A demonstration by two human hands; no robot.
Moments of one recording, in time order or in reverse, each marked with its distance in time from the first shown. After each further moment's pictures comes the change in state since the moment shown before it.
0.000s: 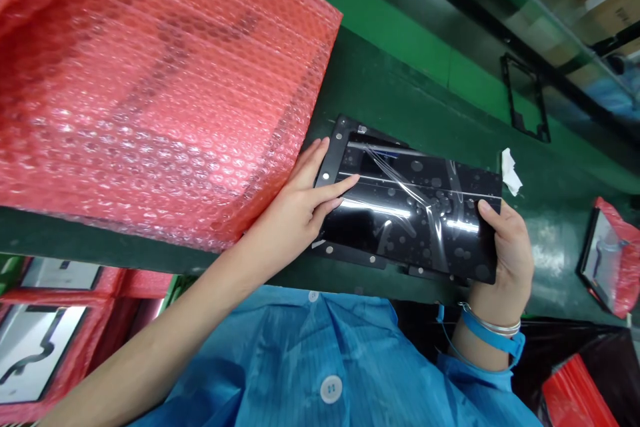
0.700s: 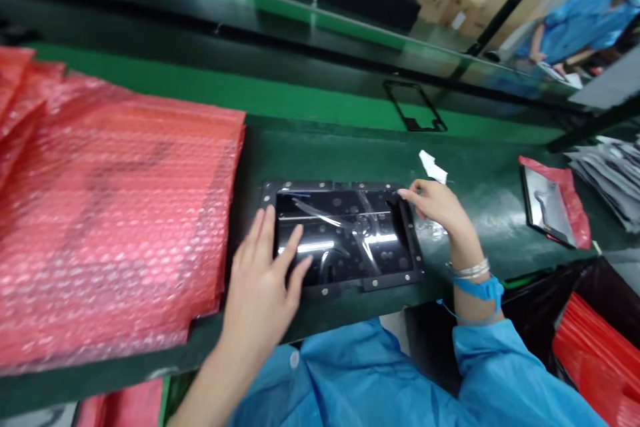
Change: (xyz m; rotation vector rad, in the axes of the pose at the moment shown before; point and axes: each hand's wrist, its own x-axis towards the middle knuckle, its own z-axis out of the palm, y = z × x) left_hand 0.000 0.032 0.024 0.594 0.142 0.258; right_hand 0.058 -0.025 -0.026 -1.047 -0.198 -0.061
